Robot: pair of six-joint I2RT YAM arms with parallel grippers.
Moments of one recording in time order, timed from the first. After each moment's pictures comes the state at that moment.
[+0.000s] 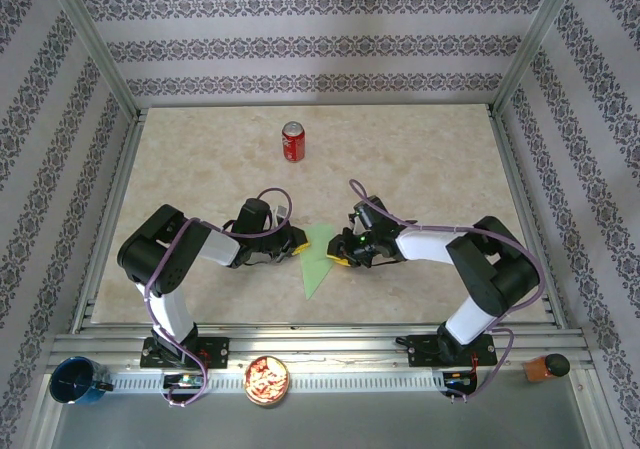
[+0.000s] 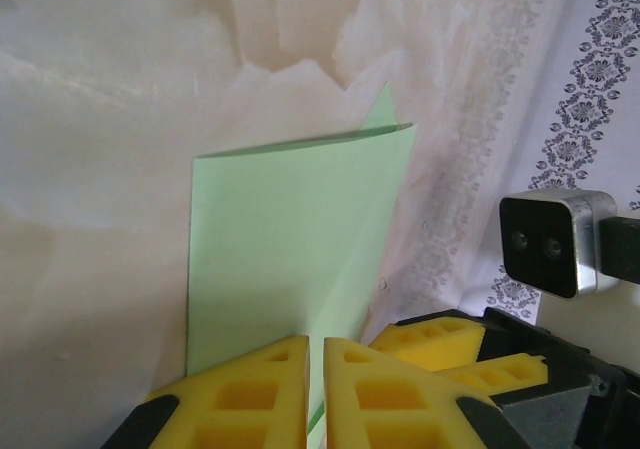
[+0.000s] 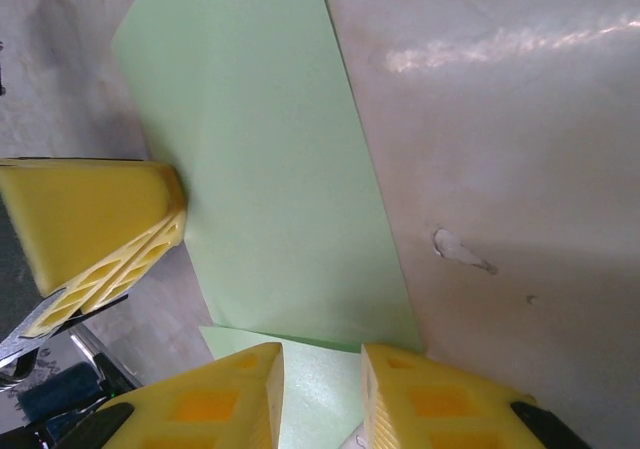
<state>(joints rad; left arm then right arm) -0.47 1.81 0.57 0.54 0.66 -1.18 0.59 1.62 0.67 -0.03 -0.54 0.99</state>
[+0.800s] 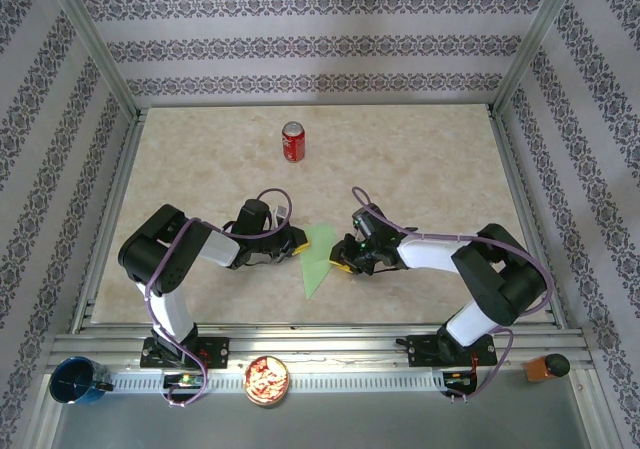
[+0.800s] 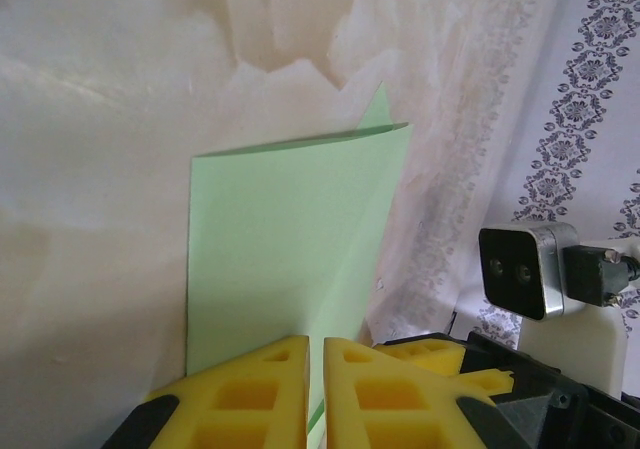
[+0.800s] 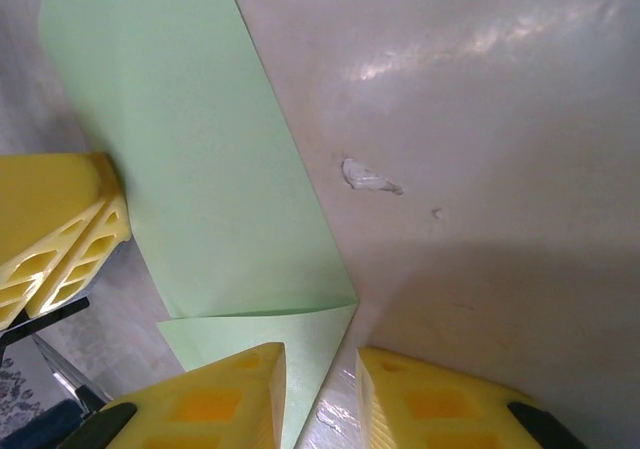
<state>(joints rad) -0.47 1.81 0.56 0.57 0.66 -1.19 0.65 1.58 0.62 -0.04 -0.44 1.10</state>
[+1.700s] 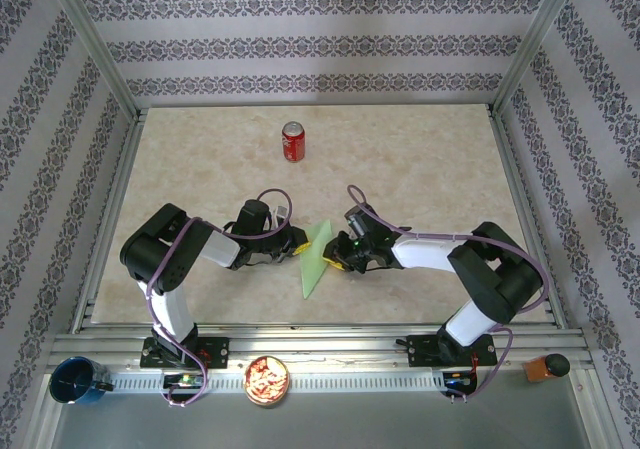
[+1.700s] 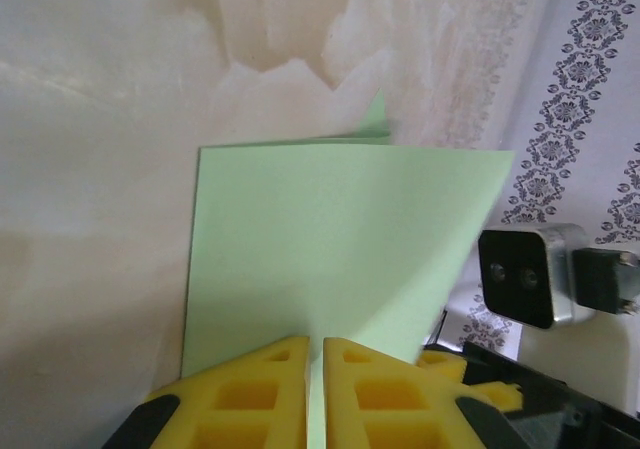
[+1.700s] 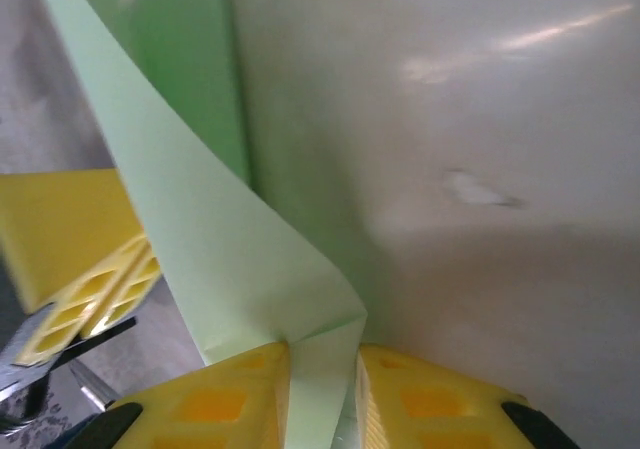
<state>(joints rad) -0.47 1.82 0.56 0.61 0.67 -1.21 0.69 1.60 0.65 0.00 -0.40 1.18</state>
